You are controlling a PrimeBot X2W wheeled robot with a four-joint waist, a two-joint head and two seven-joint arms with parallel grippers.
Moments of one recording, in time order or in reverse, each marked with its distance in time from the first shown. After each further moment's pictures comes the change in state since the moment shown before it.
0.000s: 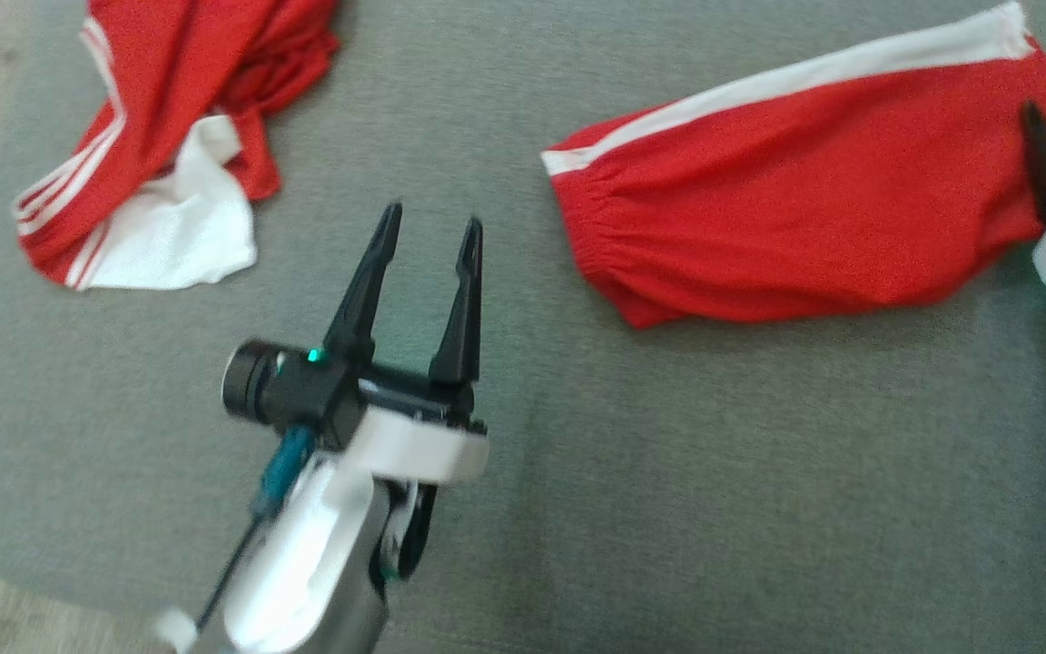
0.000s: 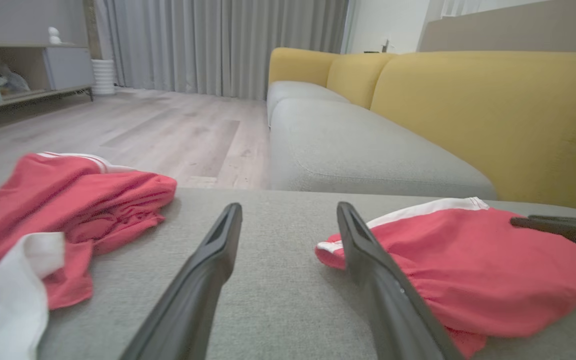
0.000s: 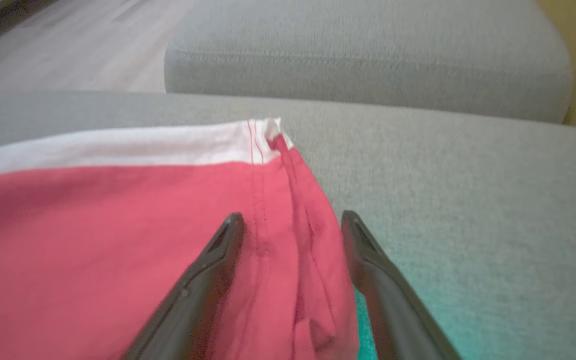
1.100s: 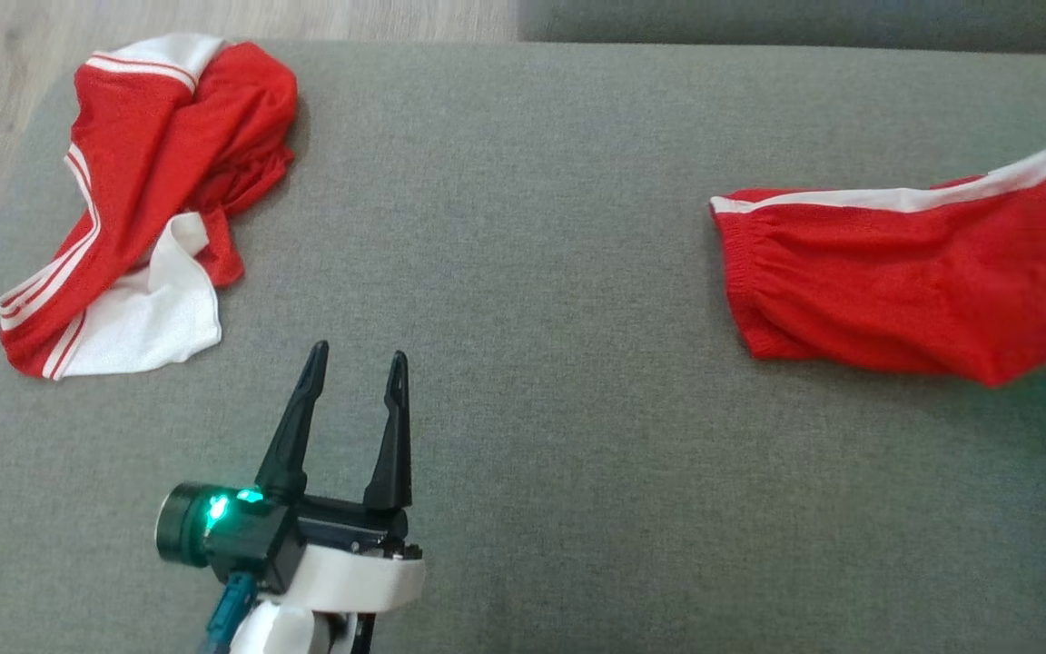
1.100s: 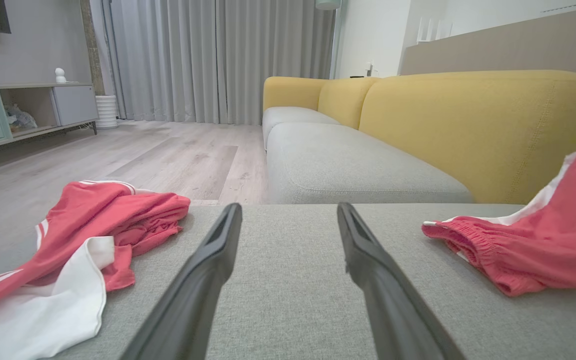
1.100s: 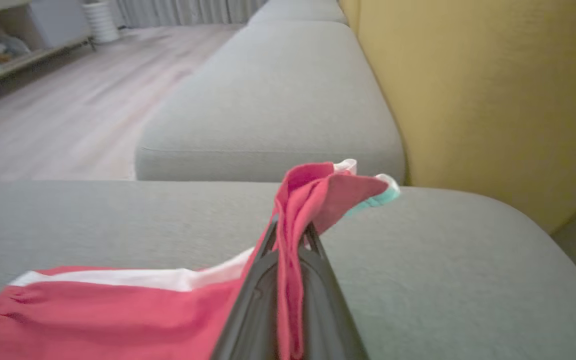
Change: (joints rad) left arm 0.323 0.018 0.165 -0.152 0.149 -0.039 -0.001; right arm 0.158 -0.131 -0.054 -0.114 0.109 0.000 0.007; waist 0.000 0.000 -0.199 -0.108
